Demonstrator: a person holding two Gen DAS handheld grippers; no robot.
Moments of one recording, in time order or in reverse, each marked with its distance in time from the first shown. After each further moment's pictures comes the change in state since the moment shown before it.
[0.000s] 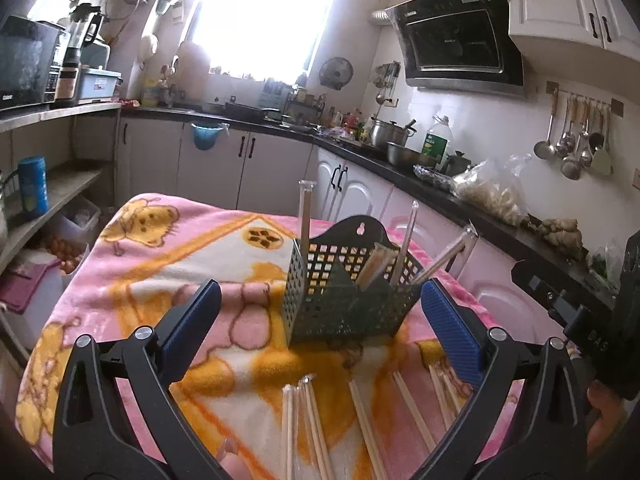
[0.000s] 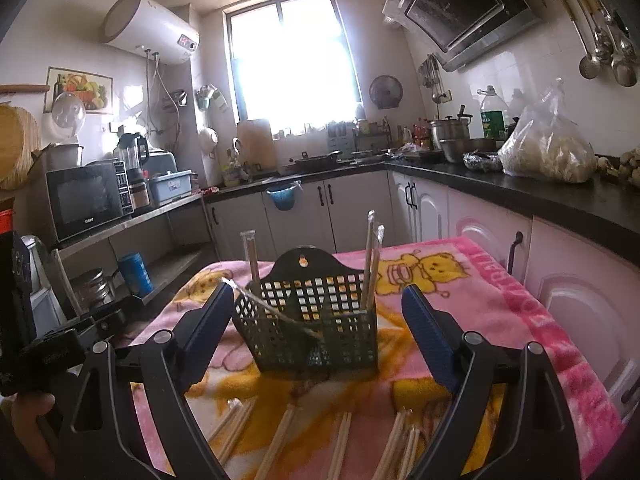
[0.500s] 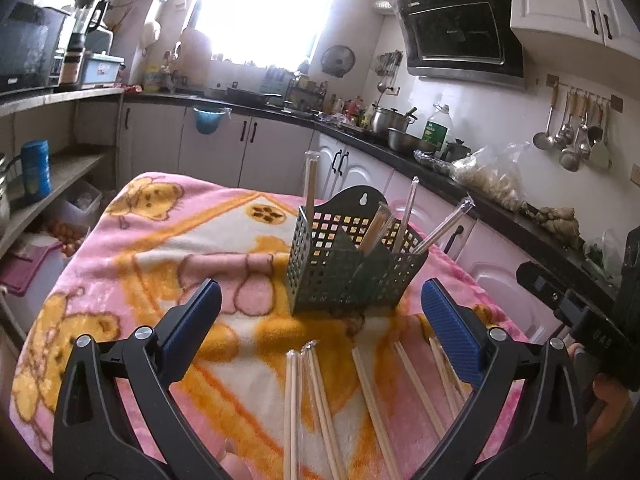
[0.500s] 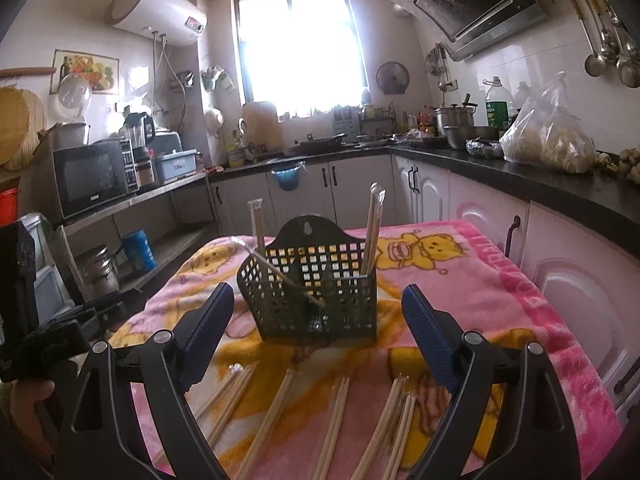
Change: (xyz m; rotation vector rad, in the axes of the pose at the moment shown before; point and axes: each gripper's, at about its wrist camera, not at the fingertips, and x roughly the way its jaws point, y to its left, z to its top) left arm -0.013 0.009 -0.025 -0.018 0.043 0.002; right arm -0.015 0.007 -0.020 -0.042 0.069 0.014
